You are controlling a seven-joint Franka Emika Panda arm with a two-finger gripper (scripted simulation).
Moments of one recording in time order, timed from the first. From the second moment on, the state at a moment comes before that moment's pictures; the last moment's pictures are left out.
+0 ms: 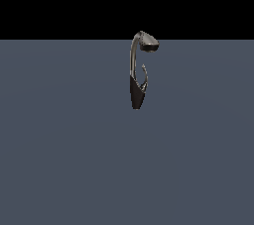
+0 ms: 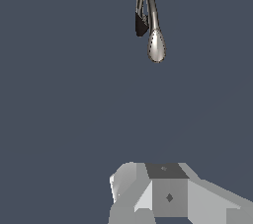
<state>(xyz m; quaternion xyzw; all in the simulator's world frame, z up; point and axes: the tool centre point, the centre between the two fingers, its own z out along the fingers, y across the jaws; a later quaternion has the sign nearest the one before) -0.257 0.001 0.499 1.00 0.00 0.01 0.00</state>
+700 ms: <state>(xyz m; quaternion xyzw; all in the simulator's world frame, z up) -0.252 -0.008 0.500 1.00 0.00 0.02 0.02</state>
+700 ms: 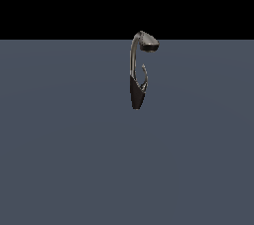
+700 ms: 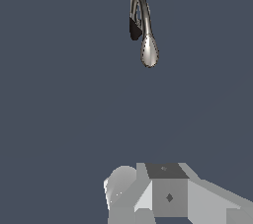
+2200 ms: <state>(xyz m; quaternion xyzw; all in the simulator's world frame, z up) -0.110 -0.002 0.474 0.97 -0.19 -0.06 -0.10</state>
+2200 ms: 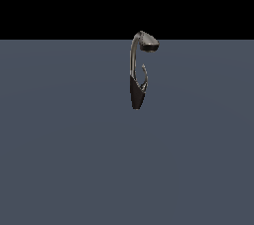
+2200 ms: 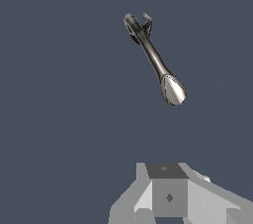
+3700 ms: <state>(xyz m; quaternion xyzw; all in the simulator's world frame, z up) 0.080 -0.039 0.306 0.82 -0.48 -0.21 -0.22</state>
